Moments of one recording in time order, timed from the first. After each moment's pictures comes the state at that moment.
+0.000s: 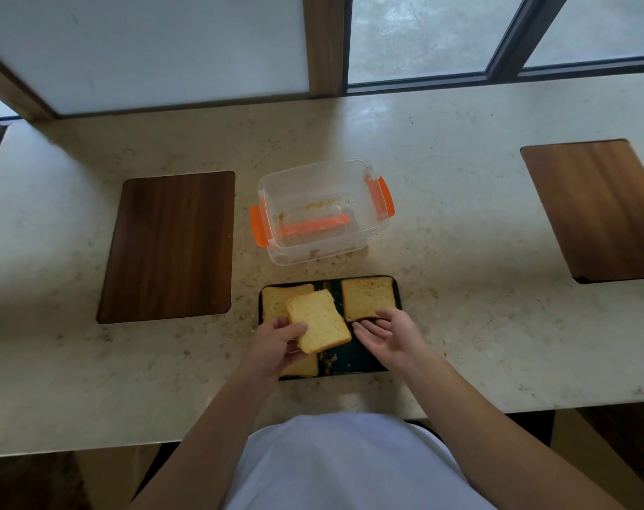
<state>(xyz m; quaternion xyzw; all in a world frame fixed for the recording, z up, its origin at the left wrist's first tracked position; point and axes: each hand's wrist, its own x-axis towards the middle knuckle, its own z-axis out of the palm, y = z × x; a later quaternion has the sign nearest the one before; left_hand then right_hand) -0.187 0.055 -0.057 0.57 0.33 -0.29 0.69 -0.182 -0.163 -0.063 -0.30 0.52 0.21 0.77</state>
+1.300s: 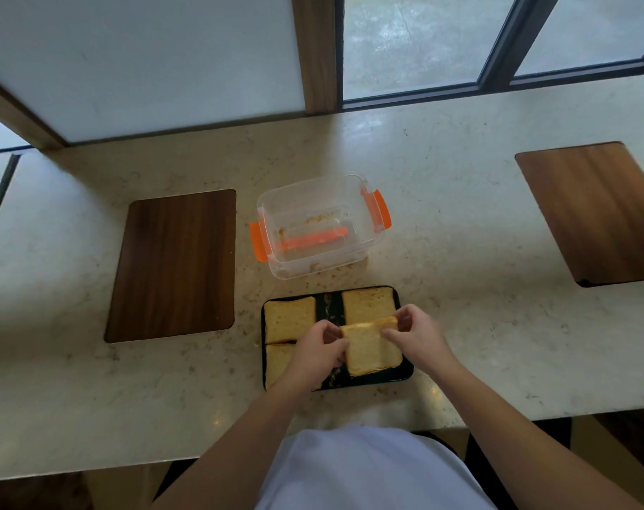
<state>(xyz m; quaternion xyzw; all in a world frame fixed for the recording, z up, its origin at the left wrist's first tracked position) -0.180 -0.002 -0.067 0.79 0.13 -0.31 0.51 -0.185 -0.207 -0.069 -0.84 0.22 0.20 0.45</state>
